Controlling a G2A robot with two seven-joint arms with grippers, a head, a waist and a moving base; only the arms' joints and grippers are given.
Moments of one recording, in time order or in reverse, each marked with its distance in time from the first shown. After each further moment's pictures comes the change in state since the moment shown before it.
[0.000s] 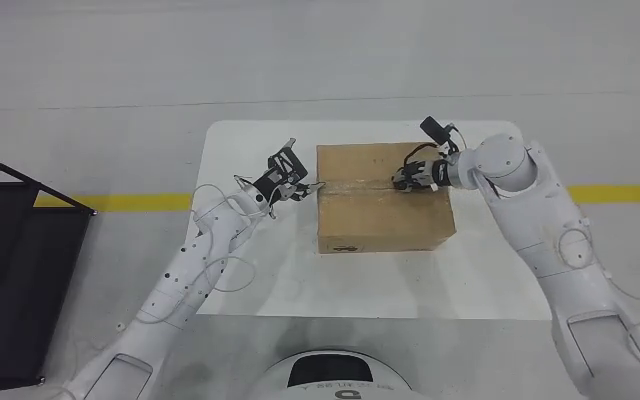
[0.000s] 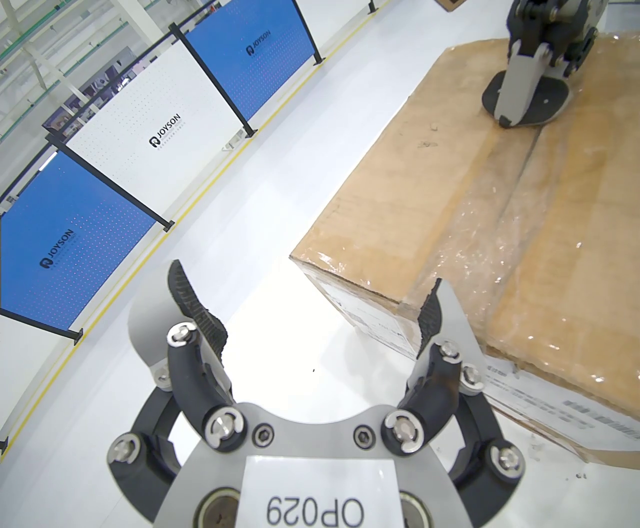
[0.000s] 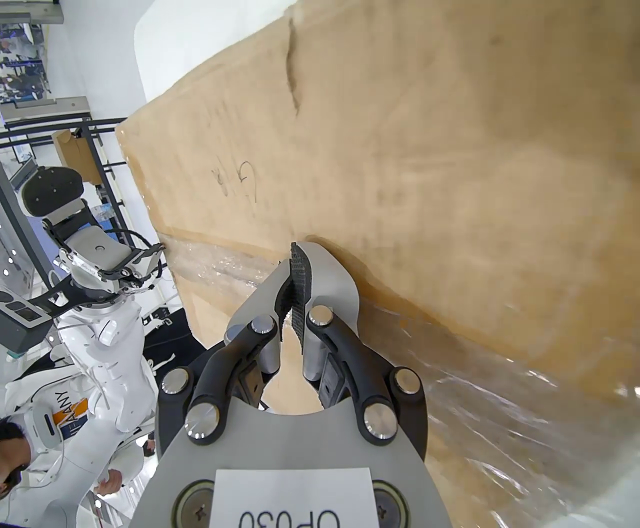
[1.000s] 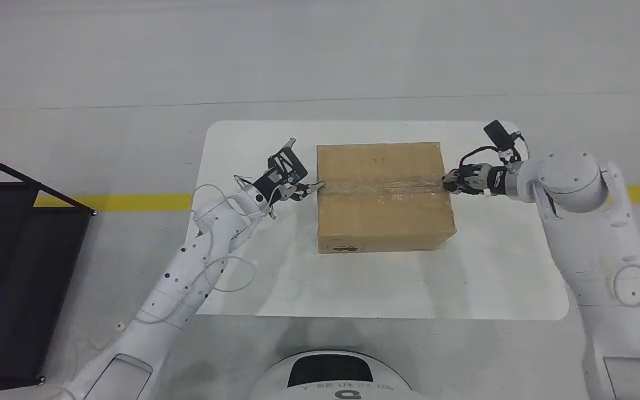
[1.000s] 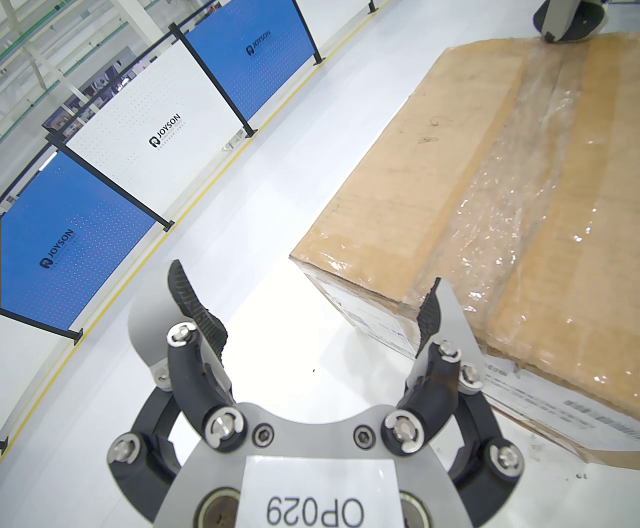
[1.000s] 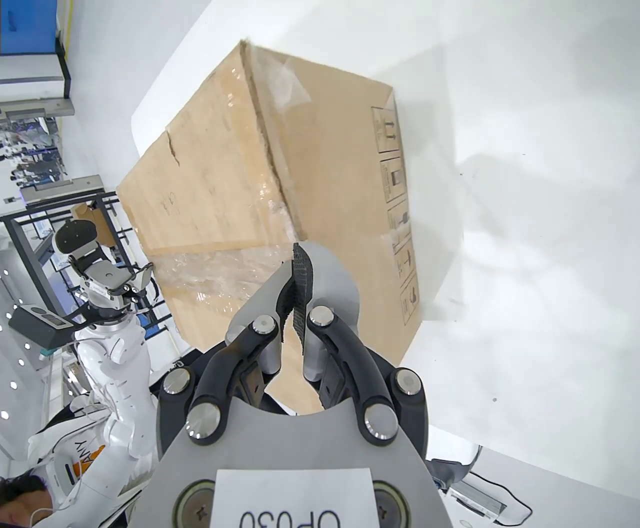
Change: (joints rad) left arm 0.000 0.000 0.000 0.000 0.000 0.000 0.000; right arm -0.227 0.097 0.340 -0.134 -0.047 0.041 0.025
